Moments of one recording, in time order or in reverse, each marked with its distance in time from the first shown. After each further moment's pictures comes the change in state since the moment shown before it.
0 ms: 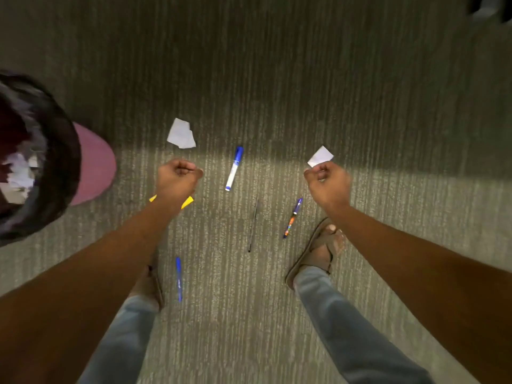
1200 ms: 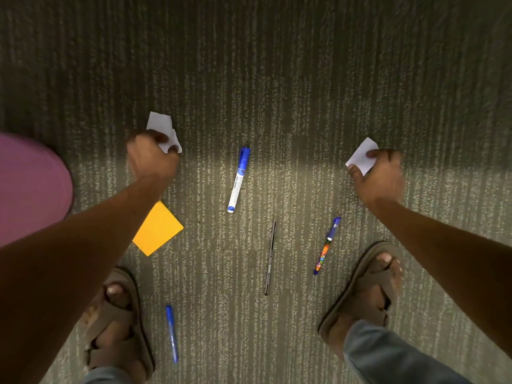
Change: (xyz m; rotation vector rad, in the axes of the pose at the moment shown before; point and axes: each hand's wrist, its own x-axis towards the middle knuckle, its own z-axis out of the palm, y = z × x) left_hand 0.176 -0.048 0.042 0.646 0.357 0.338; right_hand 0.134 0.118 0.079 -0.443 0.100 -0.078
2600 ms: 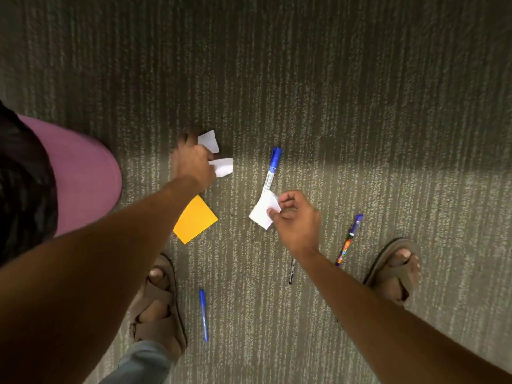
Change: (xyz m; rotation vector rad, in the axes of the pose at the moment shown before) left_hand -0.005 -0.008 -0.026 0.462 -0.324 0.331; right_hand -0.164 -0.144 0.040 0.764 -0.274 -0.033
